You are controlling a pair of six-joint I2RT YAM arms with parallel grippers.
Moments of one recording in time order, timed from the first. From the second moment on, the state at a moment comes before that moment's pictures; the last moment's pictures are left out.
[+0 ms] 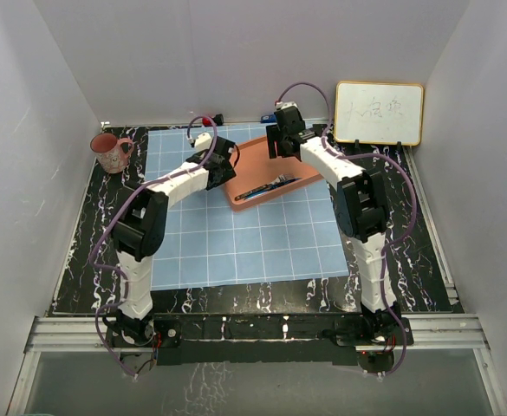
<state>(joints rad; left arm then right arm) -0.48 2.02 1.47 -0.37 -0.41 -0.82 0.40 2.27 1.98 -0.47 0.23 0.15</state>
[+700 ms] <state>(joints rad) -0.48 2.11 1.54 -0.37 -0.46 -0.80 0.34 2.21 1.88 -0.43 0.23 0.13</state>
